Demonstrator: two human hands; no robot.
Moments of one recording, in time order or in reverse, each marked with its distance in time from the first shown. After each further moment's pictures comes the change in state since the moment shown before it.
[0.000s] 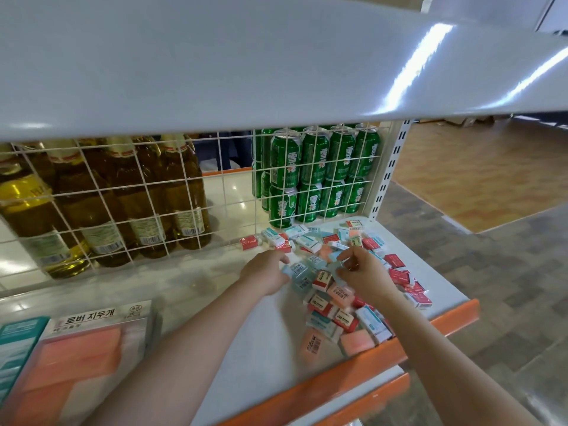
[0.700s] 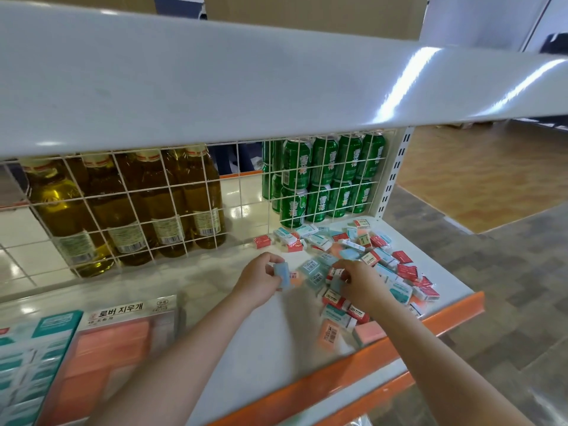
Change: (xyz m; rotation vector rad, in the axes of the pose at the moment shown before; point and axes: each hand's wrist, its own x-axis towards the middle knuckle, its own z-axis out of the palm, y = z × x) left_hand -0.041 -0.032 -0.011 -0.534 0.092 -0.015; right_hand -0.021 -0.018 0.025 -0.319 -0.093 -0.014
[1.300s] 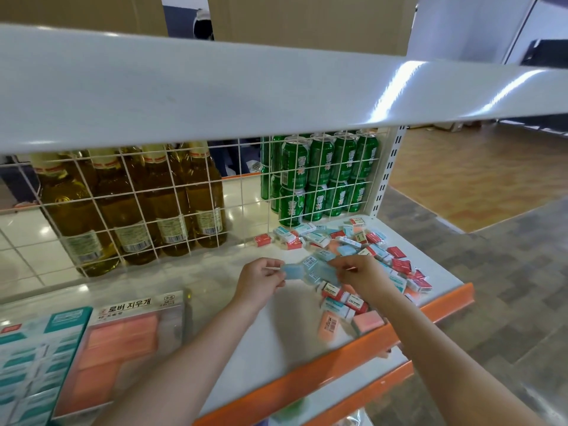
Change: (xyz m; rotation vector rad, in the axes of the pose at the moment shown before) left_hand -0.028 0.000 0.001 -0.335 0.092 -0.026; right_hand -0.026 -0.011 -0.012 0.341 0.087 -0.002
